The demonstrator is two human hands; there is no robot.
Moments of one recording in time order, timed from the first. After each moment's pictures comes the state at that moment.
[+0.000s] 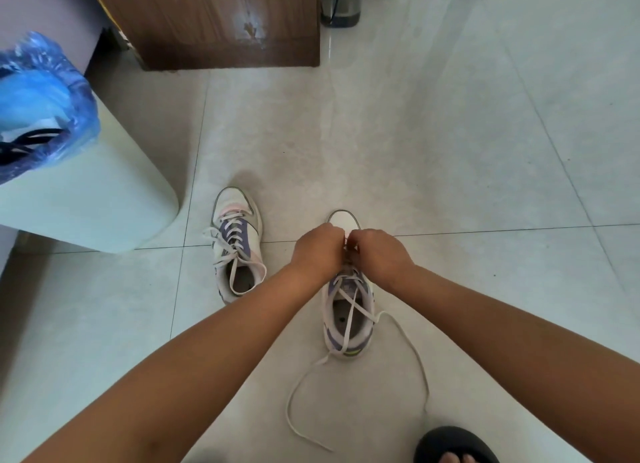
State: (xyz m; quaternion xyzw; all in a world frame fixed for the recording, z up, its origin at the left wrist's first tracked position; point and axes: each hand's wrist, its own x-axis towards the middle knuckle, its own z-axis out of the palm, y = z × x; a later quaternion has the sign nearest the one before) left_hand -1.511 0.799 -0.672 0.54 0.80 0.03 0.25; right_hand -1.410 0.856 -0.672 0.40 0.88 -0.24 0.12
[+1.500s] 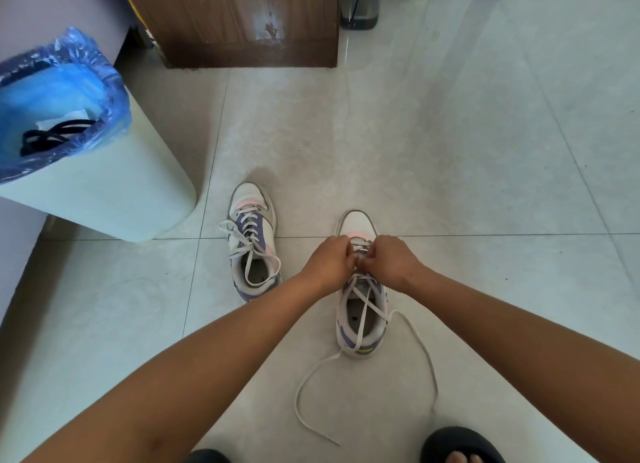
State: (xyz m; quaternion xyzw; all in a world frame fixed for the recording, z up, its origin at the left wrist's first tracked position) left_hand -1.507 0.774 -0.683 0.47 0.79 0.17 0.35; right_hand -1.410 0.850 -0.673 0.46 0.81 -0.31 0.18
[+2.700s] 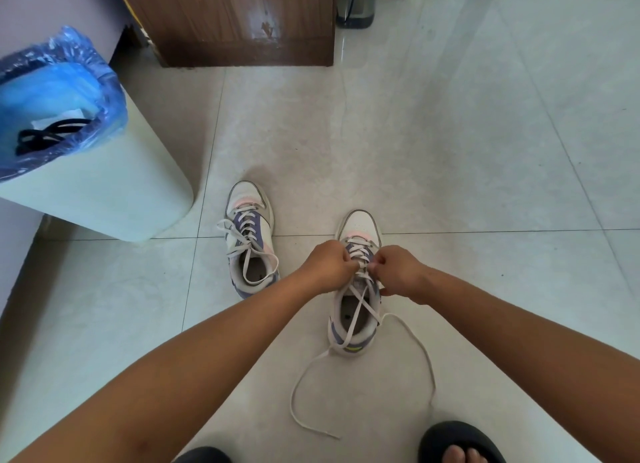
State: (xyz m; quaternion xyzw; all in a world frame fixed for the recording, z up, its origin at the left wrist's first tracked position) left_hand -1.503 0.769 -0.666 0.42 0.78 0.14 0.44; right_hand -1.388 0.840 -0.668 0.52 0.67 -0.51 0.13
